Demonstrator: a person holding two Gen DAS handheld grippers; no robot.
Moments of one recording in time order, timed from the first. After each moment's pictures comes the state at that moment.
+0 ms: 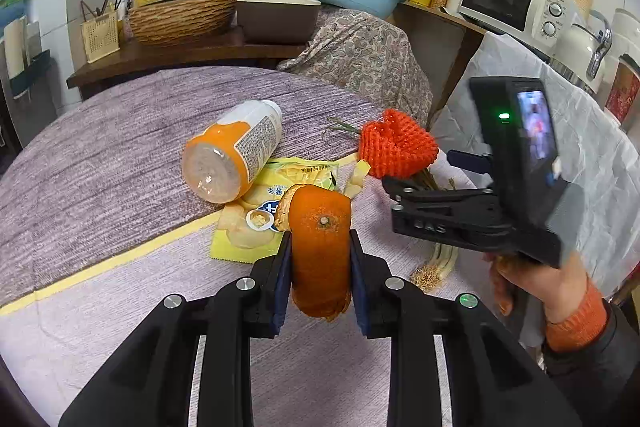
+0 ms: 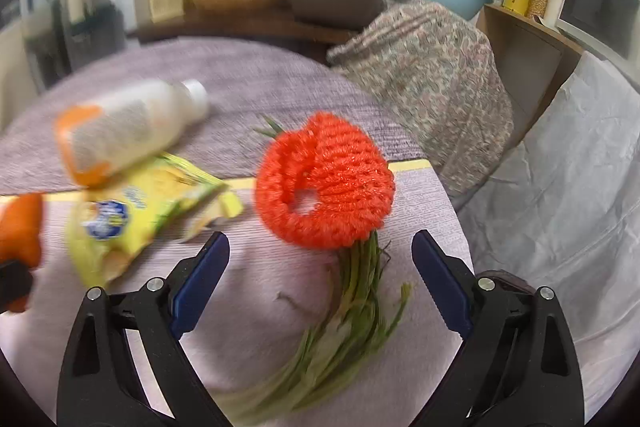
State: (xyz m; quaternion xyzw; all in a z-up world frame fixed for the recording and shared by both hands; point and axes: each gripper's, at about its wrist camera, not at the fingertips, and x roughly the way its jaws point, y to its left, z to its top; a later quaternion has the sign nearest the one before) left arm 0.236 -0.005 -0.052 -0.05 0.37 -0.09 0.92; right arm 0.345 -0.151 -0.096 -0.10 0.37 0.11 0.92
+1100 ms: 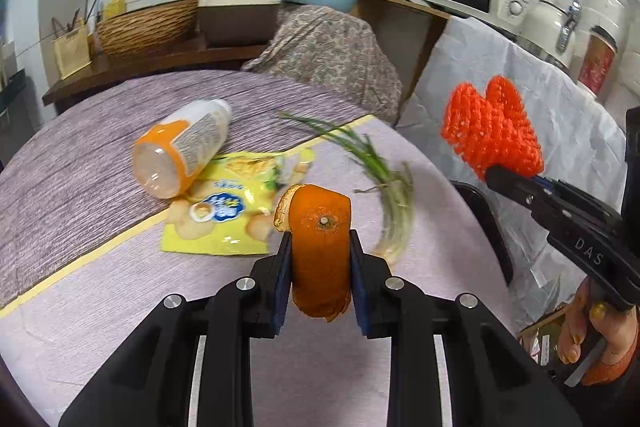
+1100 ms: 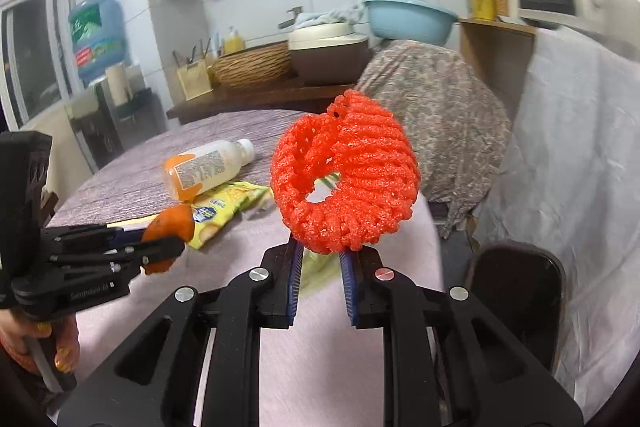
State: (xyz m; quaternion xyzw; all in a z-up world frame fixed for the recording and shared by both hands) left arm 0.216 -0.046 -0.048 -0.02 0.36 -0.14 0.92; right arm 0.213 -0.240 -0.053 0.04 0.27 0.16 0.95
